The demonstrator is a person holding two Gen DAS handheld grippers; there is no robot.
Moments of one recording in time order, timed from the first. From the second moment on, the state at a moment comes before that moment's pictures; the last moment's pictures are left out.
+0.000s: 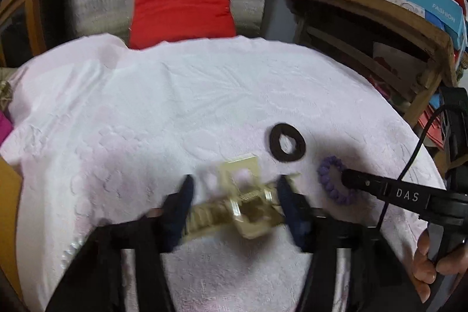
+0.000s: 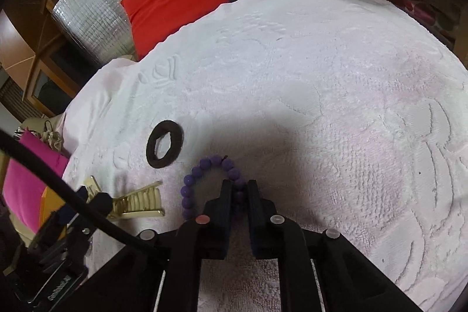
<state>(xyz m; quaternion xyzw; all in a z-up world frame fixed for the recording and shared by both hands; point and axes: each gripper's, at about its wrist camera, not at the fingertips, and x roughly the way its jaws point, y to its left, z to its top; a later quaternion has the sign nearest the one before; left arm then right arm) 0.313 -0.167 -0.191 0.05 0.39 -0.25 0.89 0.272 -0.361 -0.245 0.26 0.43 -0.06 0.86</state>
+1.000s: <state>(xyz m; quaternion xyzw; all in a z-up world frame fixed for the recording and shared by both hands) 0.276 -0.075 -0.121 0.04 0.30 -0.20 0.93 0.250 -0.323 -0.192 0.29 0.35 0.01 0.89</state>
